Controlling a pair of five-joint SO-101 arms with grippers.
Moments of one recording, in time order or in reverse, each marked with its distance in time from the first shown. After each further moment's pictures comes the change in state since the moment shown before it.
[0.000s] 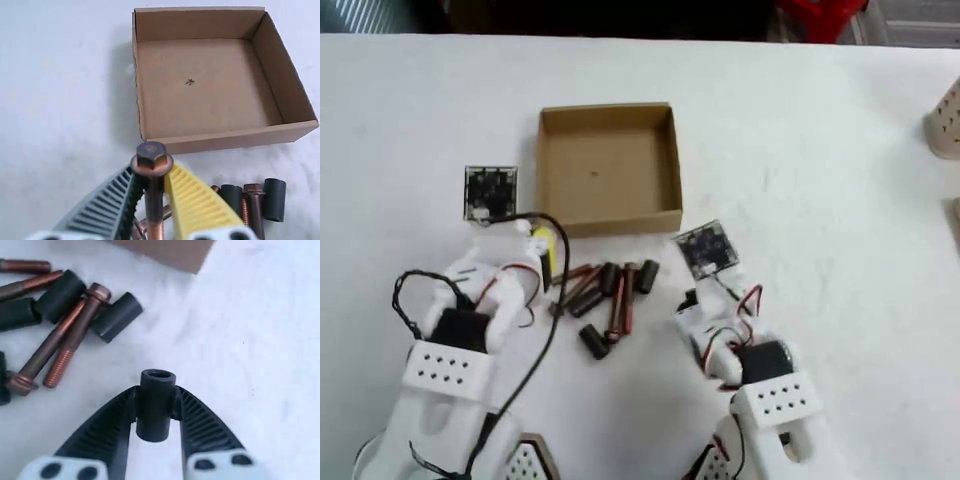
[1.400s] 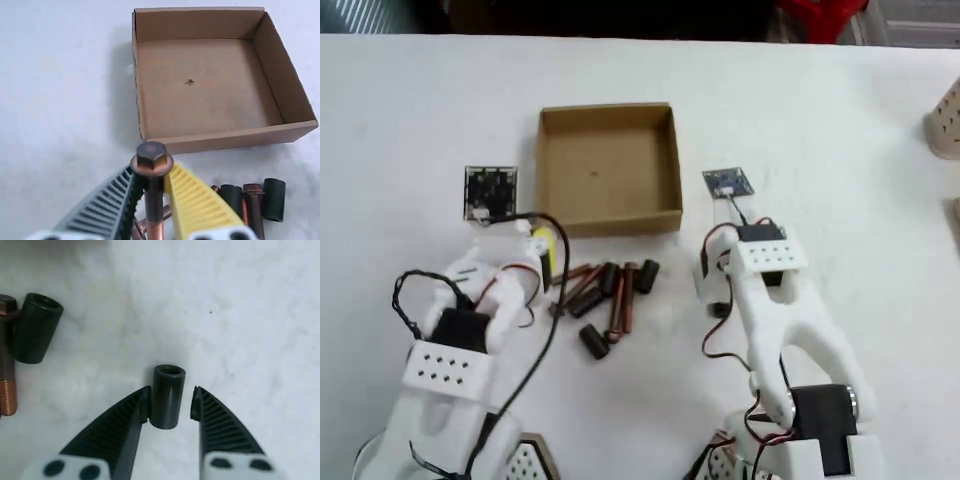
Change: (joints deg) left arm 0.0 0.0 0.0 0.0 0.0; right arm 9.2 53.7 -37.8 11.5 -4.4
